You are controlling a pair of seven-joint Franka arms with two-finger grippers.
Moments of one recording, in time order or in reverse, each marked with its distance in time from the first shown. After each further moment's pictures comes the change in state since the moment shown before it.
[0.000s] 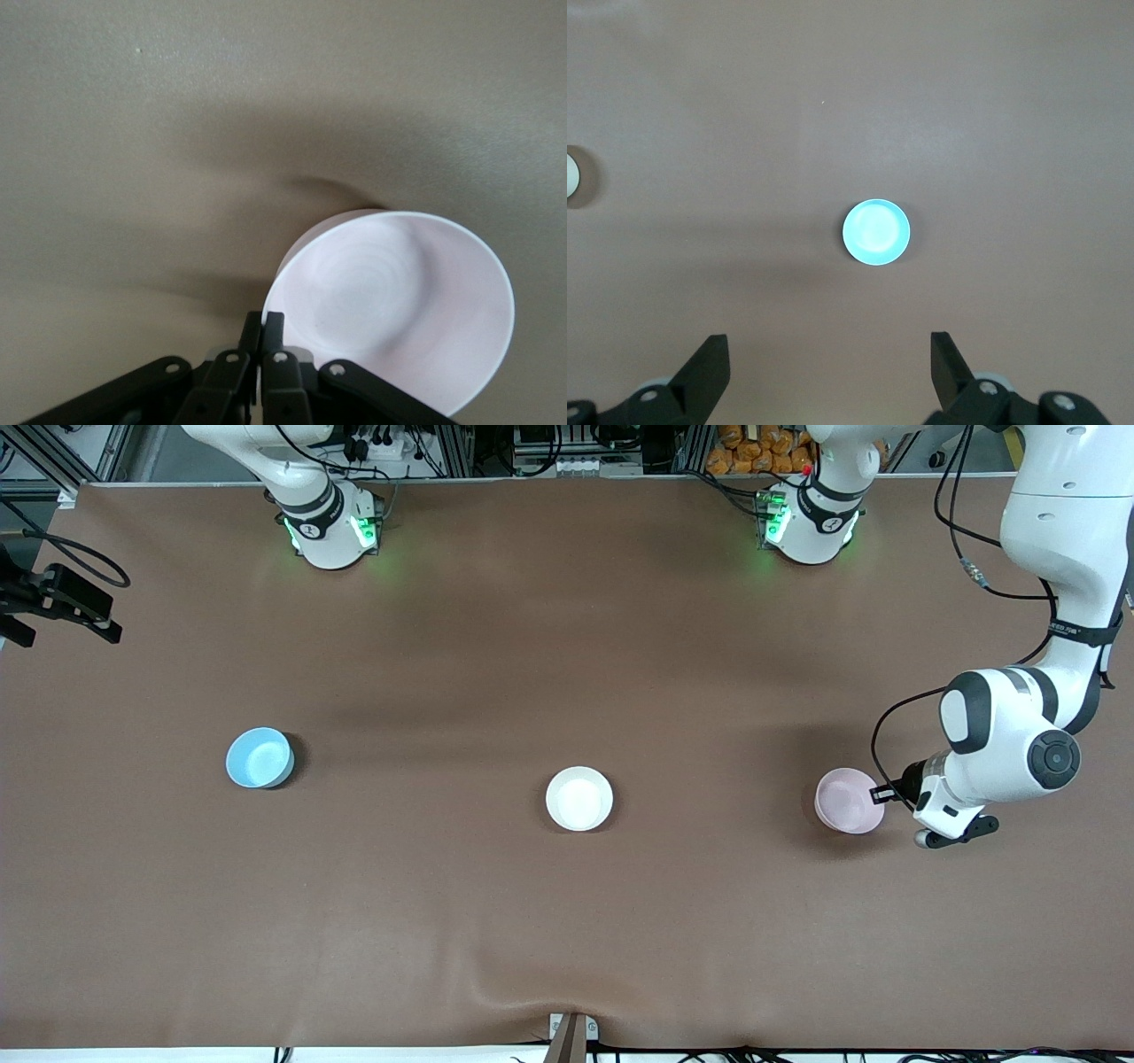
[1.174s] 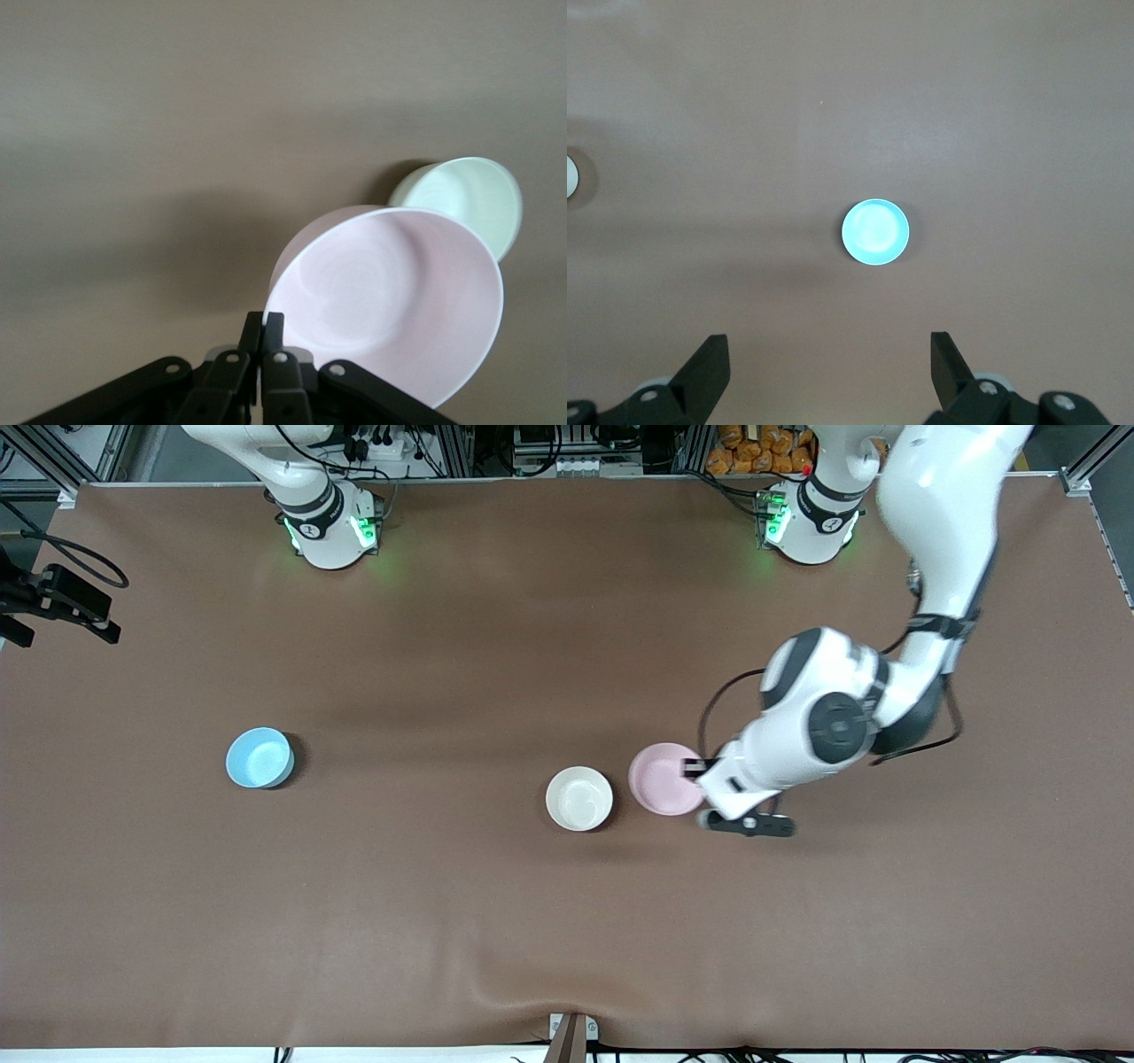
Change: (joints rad) left arm -0.359 0.079 -0.236 0.381 -0.001 -0.234 -0.249; right arm 0.000 0.000 -0.003 0.000 0.000 0.000 0.001
